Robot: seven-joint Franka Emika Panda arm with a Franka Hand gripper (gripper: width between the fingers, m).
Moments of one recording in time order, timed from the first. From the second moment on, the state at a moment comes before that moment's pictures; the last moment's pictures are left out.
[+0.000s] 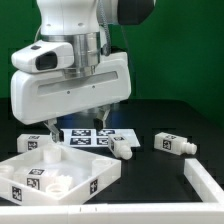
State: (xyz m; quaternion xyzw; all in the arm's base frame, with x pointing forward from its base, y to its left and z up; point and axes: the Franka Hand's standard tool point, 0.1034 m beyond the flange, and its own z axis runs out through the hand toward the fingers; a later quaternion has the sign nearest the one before) arm 0.517 -0.050 0.074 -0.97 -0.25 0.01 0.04
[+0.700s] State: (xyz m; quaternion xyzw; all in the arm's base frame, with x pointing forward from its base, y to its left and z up) arm 0.518 -0.073 0.072 -1.00 0.07 -0.01 0.04
